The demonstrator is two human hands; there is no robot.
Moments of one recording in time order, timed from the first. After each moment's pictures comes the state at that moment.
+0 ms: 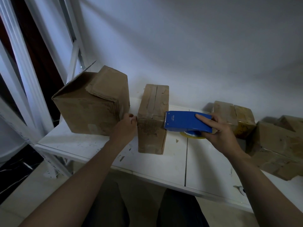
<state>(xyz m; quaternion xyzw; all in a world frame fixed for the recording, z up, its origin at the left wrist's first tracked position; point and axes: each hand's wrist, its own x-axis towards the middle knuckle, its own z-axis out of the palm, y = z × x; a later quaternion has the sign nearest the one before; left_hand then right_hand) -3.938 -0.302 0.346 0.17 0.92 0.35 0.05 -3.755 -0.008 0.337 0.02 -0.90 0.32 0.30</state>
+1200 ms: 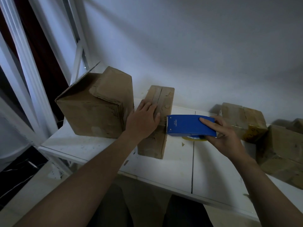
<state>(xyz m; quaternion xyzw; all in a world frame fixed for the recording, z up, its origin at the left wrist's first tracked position) -3.962 -0.258 0.357 0.36 0.91 0.15 -0.11 -3.776 -0.005 0.331 0.07 -0.91 0.26 0.32</state>
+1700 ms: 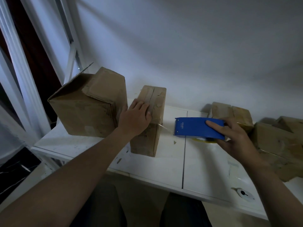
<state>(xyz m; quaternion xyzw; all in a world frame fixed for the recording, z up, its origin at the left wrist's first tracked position) -3.957 -0.259 0.358 0.37 0.91 0.13 -0.14 -3.714 0.023 0.348 0.04 -0.94 0.12 0.31</state>
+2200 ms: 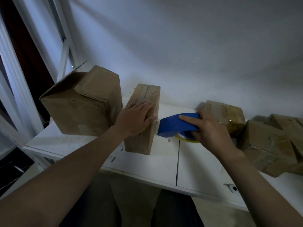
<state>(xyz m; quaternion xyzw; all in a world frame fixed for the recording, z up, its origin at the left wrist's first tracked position) -3.958 -0.250 0.354 0.48 0.87 0.07 -0.13 -3.745 -0.035 0.377 -0.02 -0.96 0.03 0.26</state>
